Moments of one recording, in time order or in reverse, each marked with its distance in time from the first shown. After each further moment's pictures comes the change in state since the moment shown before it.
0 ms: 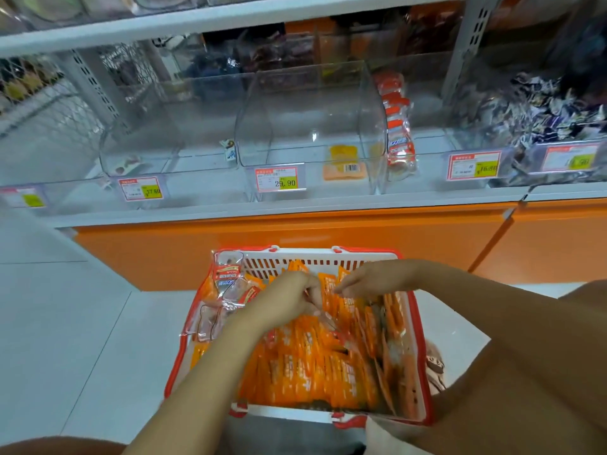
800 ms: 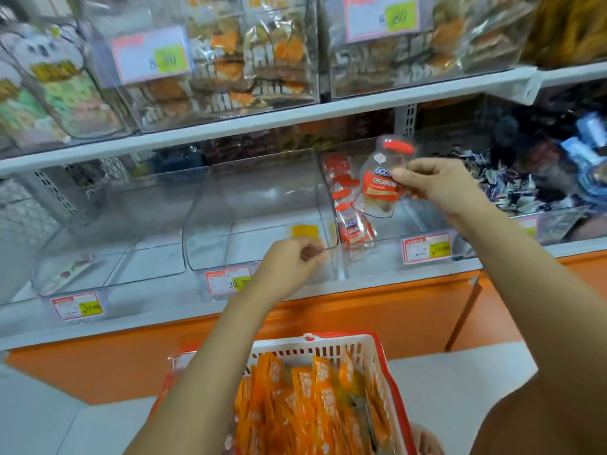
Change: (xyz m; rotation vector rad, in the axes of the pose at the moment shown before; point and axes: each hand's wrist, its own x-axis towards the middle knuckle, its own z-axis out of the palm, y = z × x) left_hand 0.129 0.103 -0.101 0.023 0.398 0.103; right_hand -0.107 0.044 -0.197 0.676 1.317 -0.322
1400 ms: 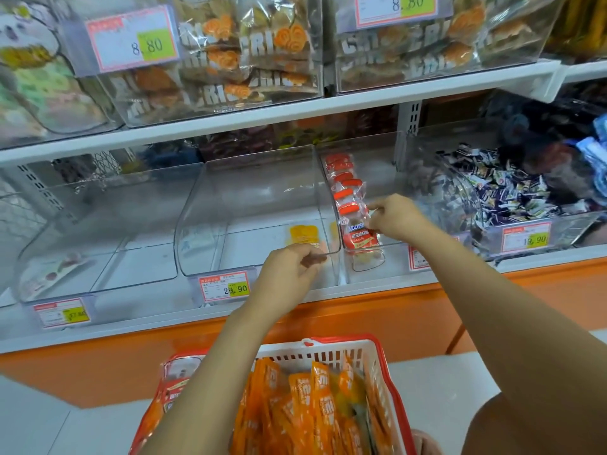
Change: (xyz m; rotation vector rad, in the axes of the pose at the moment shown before) left_hand -0.006 -0.005 0.006 0.052 0.055 0.050; right_hand 0.021 0.036 0.061 -0.665 -0.175 0.236
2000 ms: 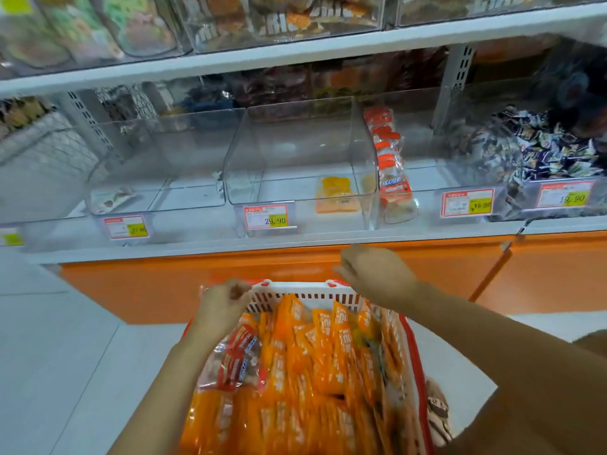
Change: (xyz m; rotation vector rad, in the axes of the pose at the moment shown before) left_hand -0.149 -0.149 0.000 -0.084 0.059 -0.490; right_hand -0.145 -0.005 0.107 -0.448 -0.121 -0.576
